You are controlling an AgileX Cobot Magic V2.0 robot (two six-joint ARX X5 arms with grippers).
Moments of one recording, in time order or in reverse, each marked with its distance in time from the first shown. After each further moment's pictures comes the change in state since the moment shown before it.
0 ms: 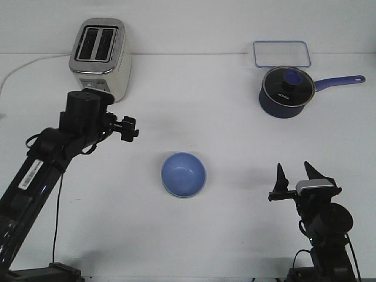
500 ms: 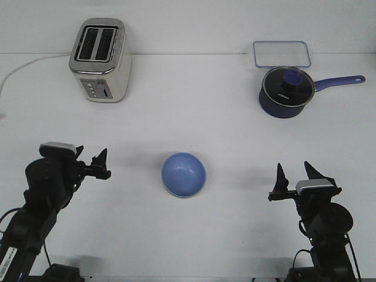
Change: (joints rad) left arm 0.125 -0.585 -0.679 0.345 -0.007 -0.055; right arm 0.000 0.000 0.000 0.000 0.000 0.000
